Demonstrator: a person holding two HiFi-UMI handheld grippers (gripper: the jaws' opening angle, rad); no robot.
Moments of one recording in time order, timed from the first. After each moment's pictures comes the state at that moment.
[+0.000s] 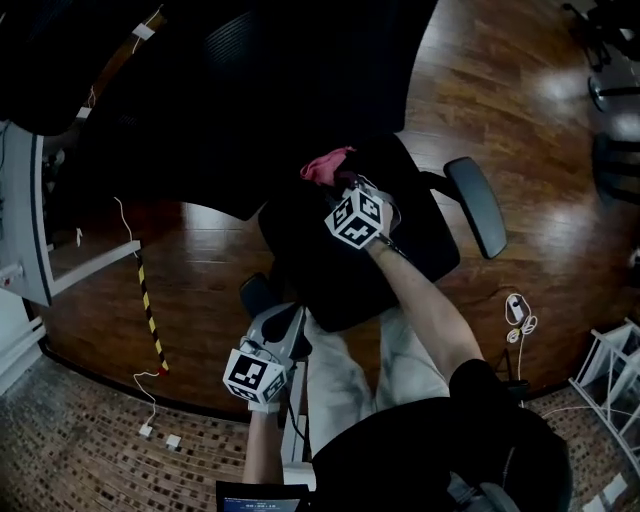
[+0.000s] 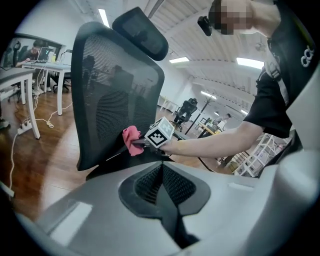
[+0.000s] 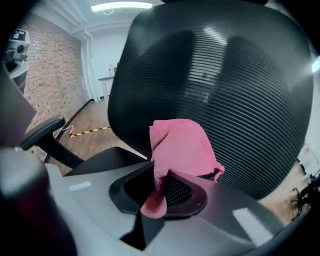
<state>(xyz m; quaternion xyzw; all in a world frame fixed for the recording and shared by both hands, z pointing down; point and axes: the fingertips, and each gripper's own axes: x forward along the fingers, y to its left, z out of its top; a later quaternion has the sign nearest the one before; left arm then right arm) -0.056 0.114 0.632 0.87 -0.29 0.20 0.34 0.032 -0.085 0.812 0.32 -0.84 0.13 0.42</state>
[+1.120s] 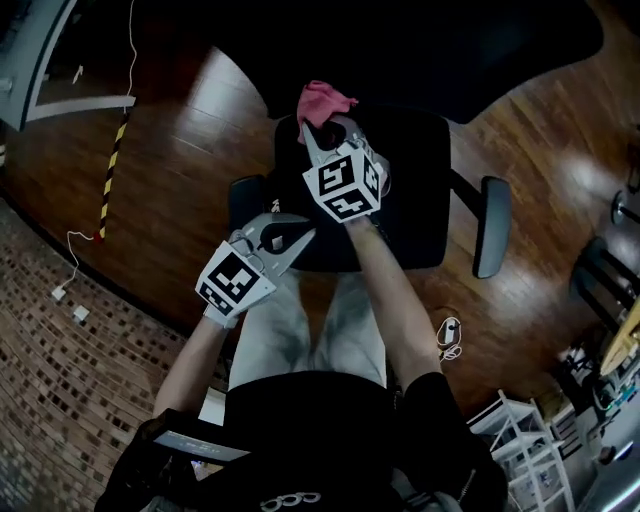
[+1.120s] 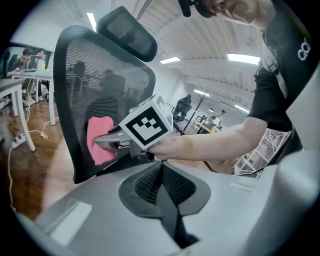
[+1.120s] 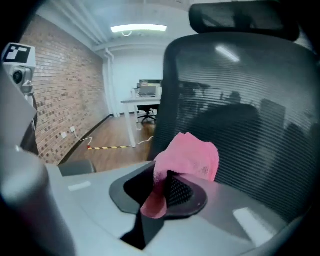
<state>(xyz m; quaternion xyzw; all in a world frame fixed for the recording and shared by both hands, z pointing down) -0.010 0.090 0.611 0.89 -0.28 0.21 0.29 -0.078 -0.064 0.691 0.23 -0.91 0.09 0.32</state>
